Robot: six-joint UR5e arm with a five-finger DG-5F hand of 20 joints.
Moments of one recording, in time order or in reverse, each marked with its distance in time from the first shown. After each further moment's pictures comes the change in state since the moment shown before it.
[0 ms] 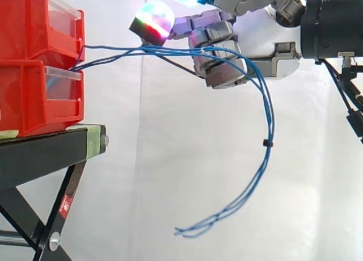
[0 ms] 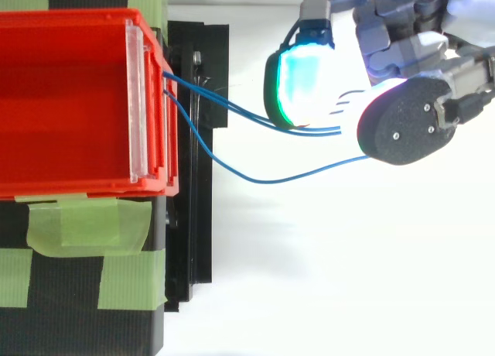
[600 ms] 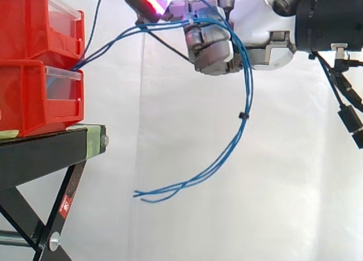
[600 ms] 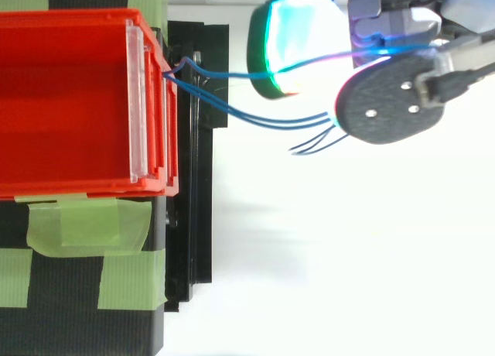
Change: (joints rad) arm -0.004 0.000 0.000 0.059 0.000 0.091
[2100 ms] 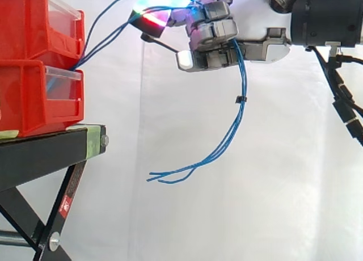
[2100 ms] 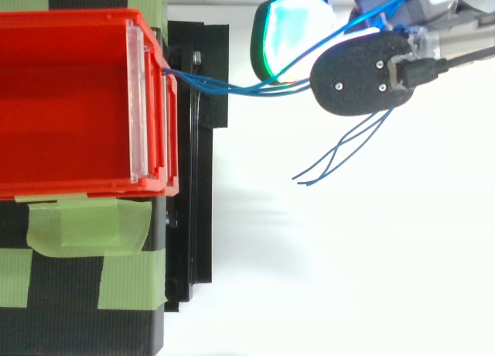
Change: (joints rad) arm -0.016 0.000 0.001 0.051 -0.001 -0.170
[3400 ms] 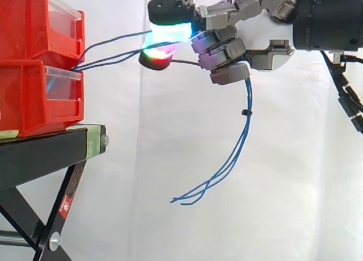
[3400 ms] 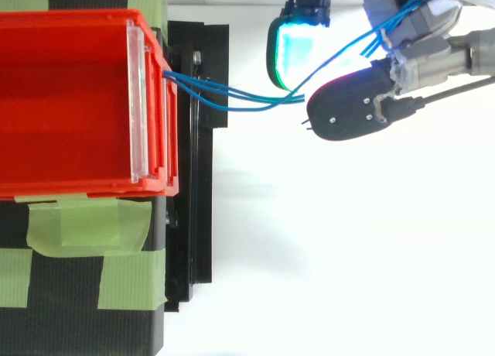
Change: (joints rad) arm -0.001 -0.001 -0.001 -0.027 -0.001 -0.346
